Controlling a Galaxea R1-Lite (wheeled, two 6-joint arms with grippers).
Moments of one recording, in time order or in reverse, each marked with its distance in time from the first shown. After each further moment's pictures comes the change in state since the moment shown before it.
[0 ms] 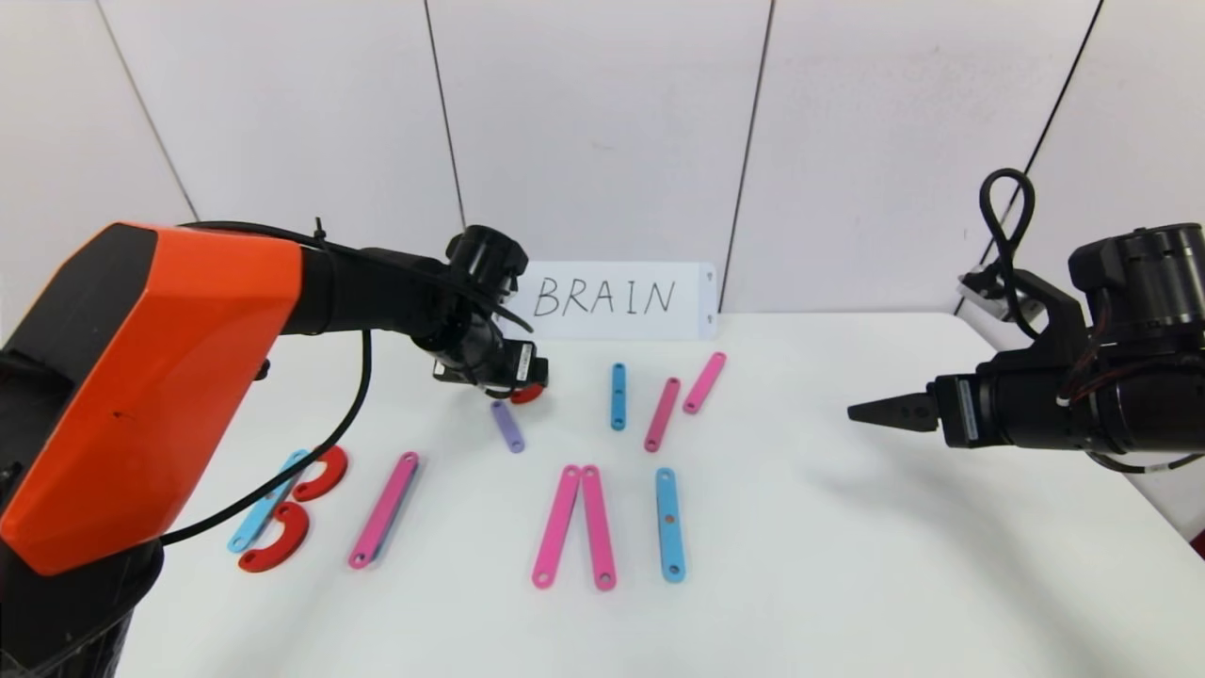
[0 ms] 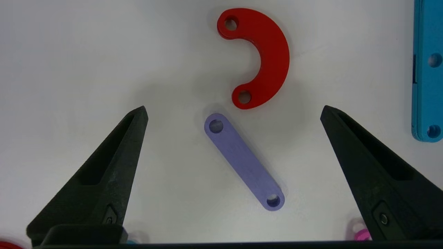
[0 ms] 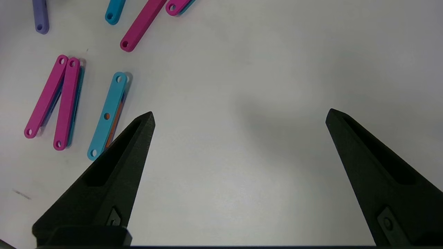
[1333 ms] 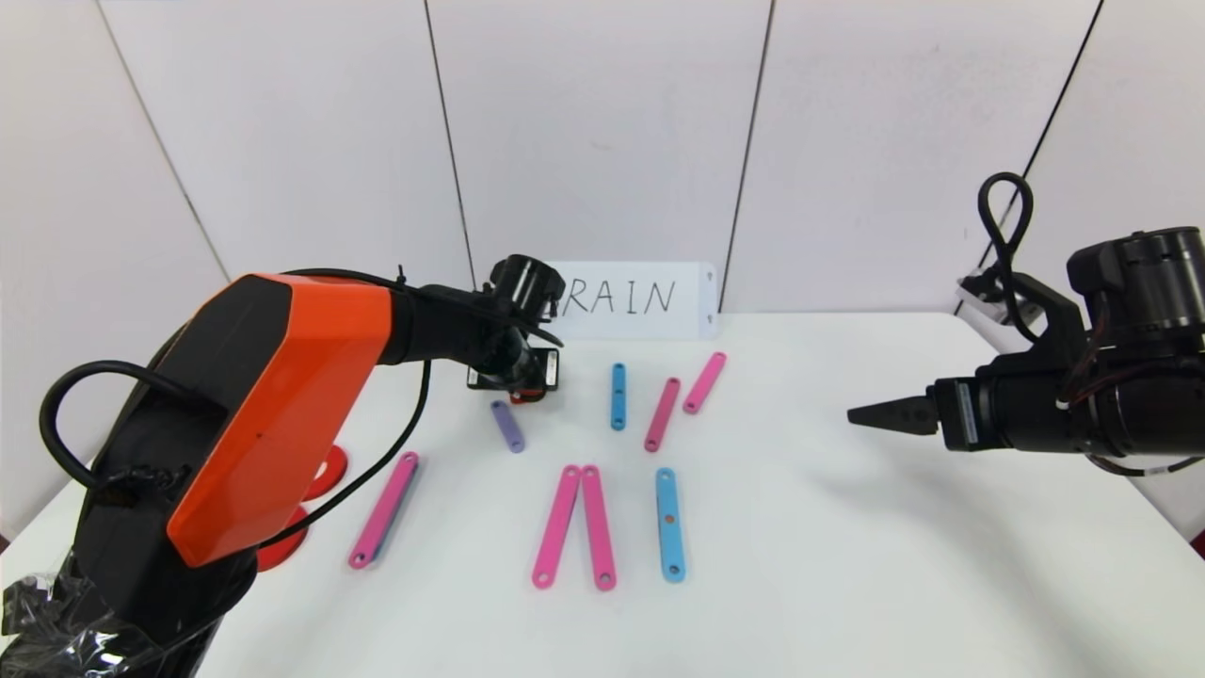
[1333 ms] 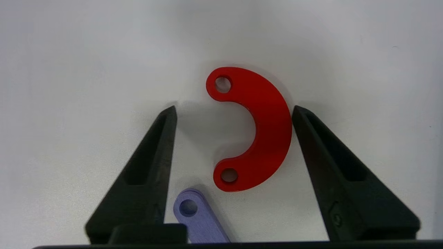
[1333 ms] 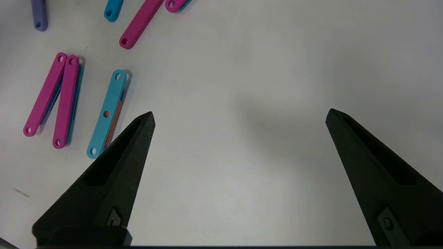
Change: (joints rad) left arm -0.040 0.172 -0.139 -0.083 0.144 -0.101; right arm 0.000 0.001 0.007 -0.001 0.002 0.000
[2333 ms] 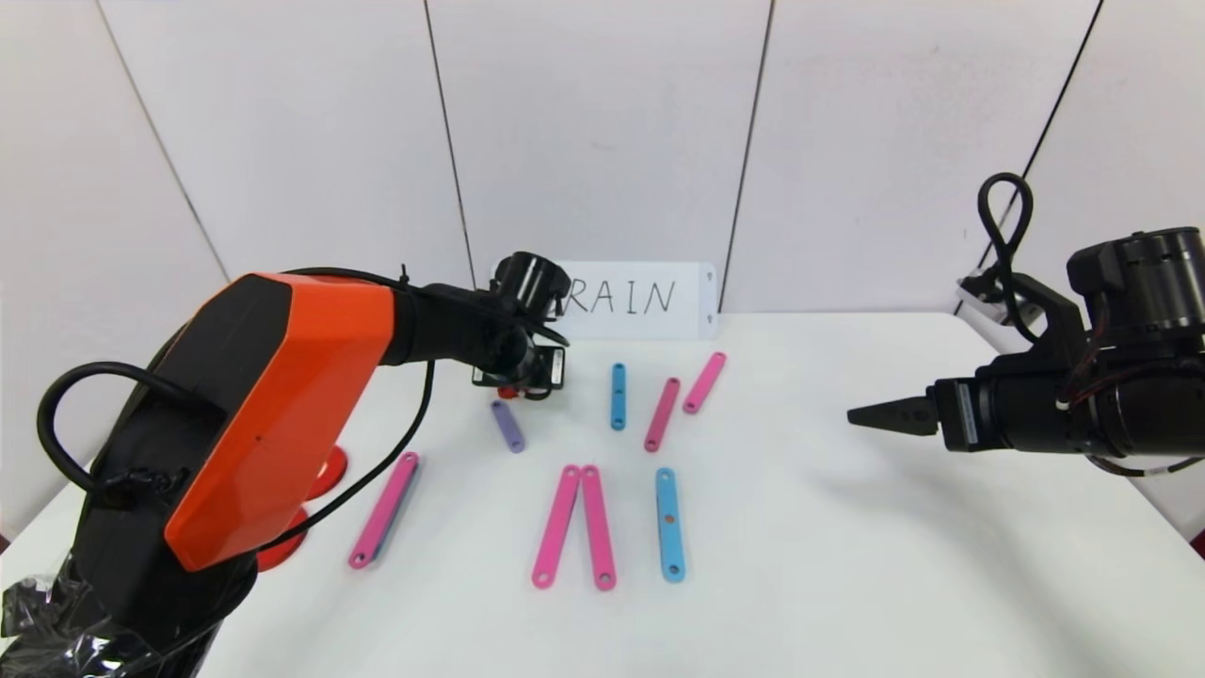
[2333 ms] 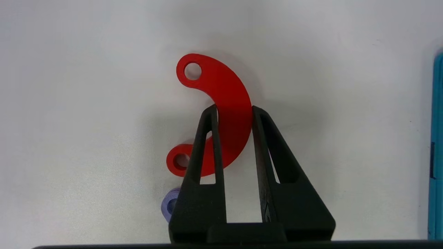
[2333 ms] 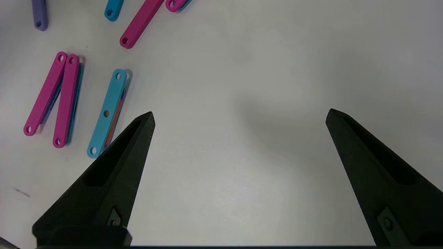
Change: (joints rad) left arm -0.012 -0.006 0.000 -0.014 0.001 0.019; right arm 0.001 -0.001 0.001 -0.001 0.000 -0.001
